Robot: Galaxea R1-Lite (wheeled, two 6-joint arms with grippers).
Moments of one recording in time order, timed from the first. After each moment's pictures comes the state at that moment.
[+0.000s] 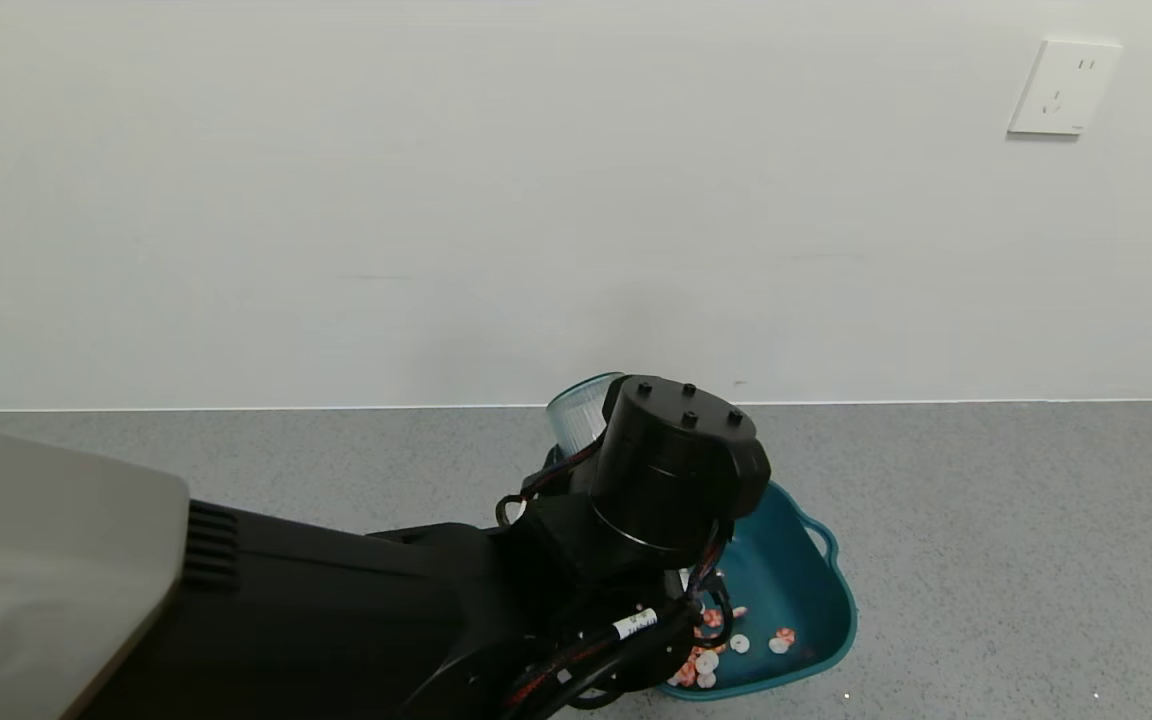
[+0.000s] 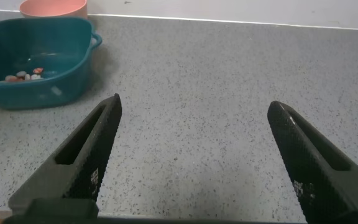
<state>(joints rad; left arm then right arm) -0.97 1.97 -1.16 -0.48 0.99 2.37 0.00 0.00 0.00 0.00 0.01 -0.01</state>
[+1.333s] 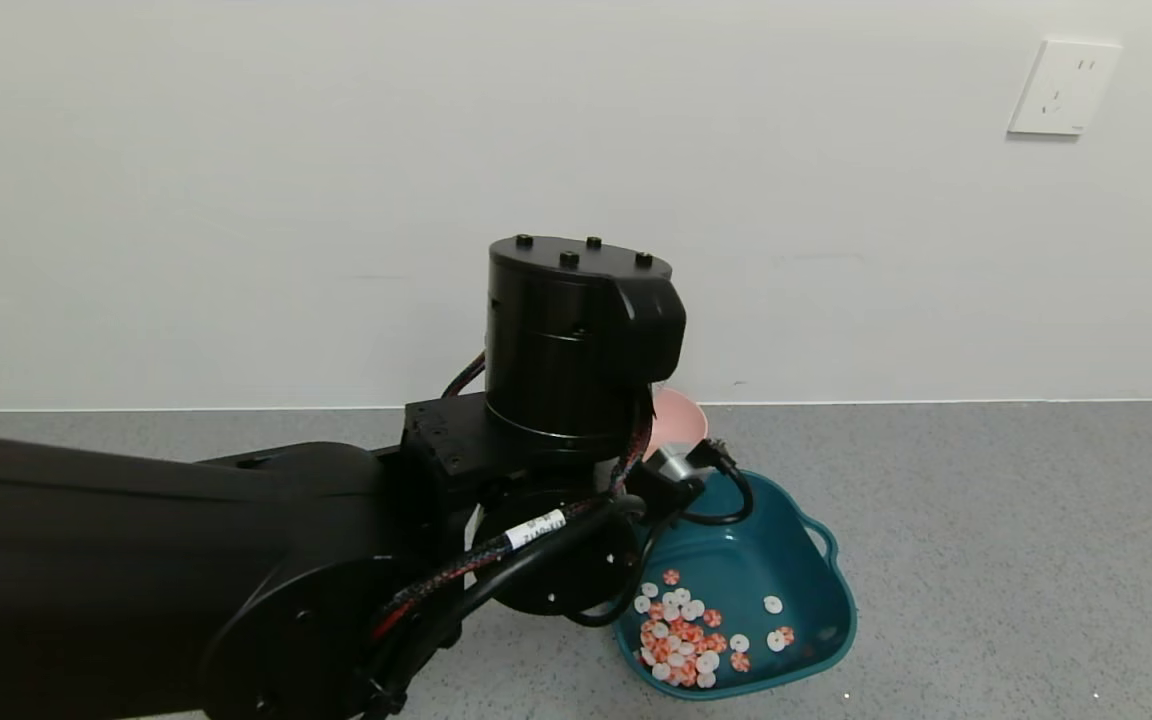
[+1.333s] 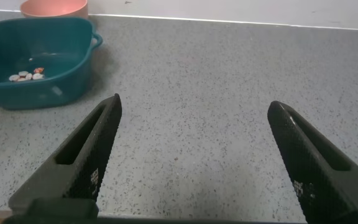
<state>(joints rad) -0.93 1.83 -1.20 -0.46 1.03 2.03 0.00 0.00 0.00 0.00 0.01 -0.01</state>
